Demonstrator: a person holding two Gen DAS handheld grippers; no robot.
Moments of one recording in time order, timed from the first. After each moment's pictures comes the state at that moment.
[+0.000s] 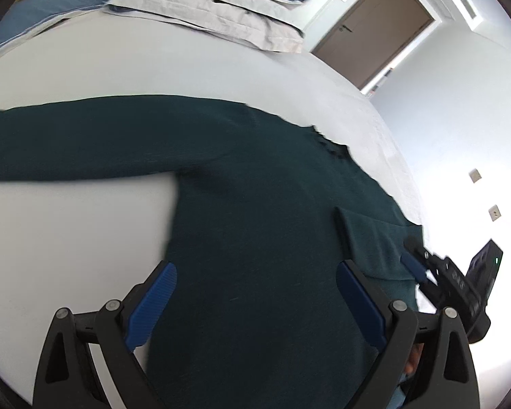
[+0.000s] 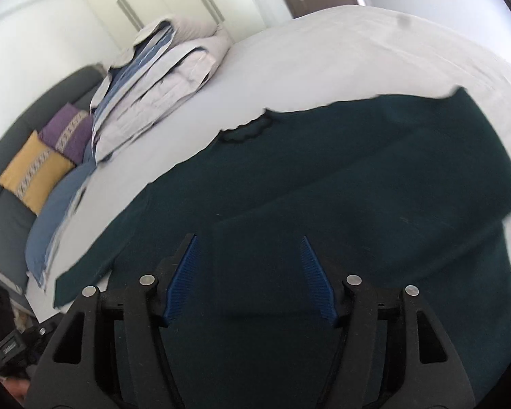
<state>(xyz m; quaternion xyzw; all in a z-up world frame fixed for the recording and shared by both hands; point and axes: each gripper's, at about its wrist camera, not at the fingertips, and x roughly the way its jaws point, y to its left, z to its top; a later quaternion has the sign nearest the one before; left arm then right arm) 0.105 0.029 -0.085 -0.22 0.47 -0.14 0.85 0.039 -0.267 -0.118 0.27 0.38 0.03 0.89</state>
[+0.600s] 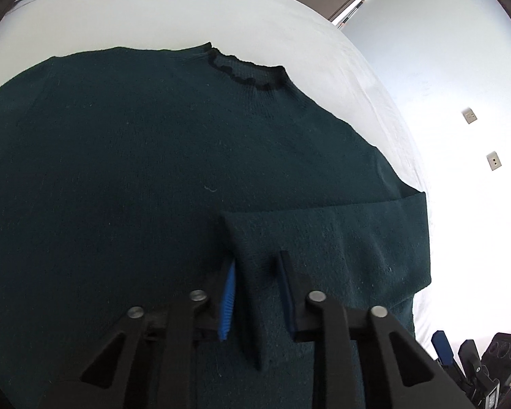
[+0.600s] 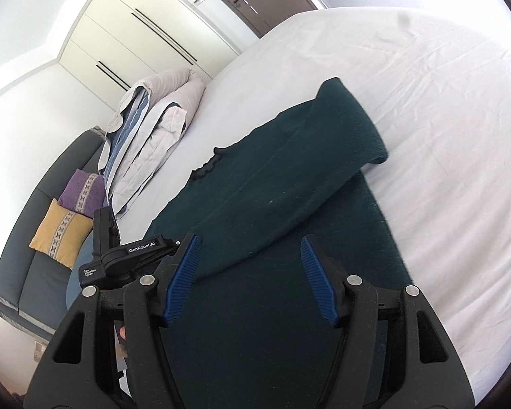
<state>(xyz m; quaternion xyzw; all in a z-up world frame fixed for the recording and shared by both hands) 0.221 -0.143 -0.134 -0.15 0.56 -0.22 0.79 -0.059 -0.387 -0.103 0.37 0.33 0.01 0.87</state>
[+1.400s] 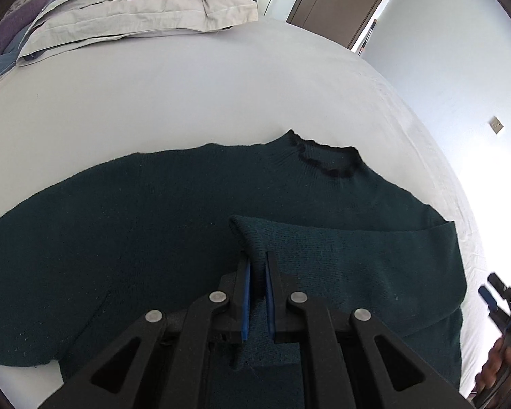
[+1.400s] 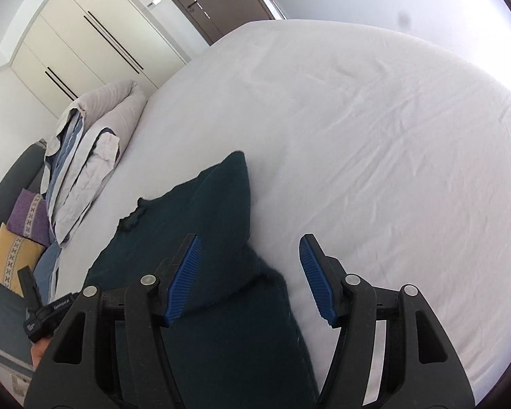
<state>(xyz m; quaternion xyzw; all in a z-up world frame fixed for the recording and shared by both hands) 0.270 -0.067 -0.110 -0.09 0.49 -0.15 0.85 0.020 -0.486 -0.099 0.33 0.37 -0.11 0.86</state>
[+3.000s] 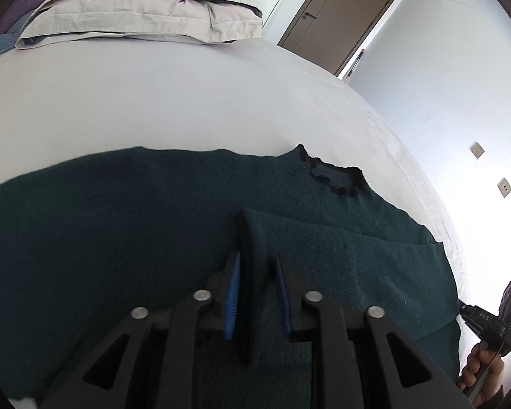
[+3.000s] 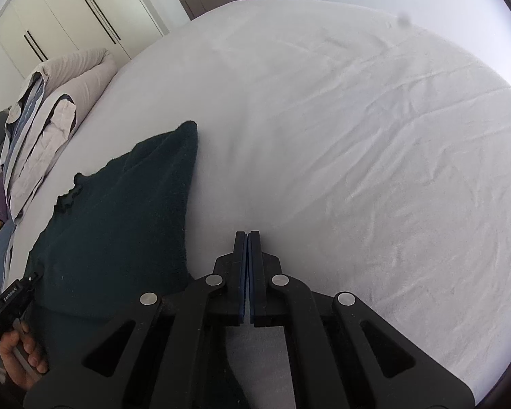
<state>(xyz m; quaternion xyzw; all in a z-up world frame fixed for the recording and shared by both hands) 0.275 -0.042 -0.134 -0.15 0.44 -0.18 0.87 0.040 -0.484 -0.144 0.27 0.40 -0.18 0.86</state>
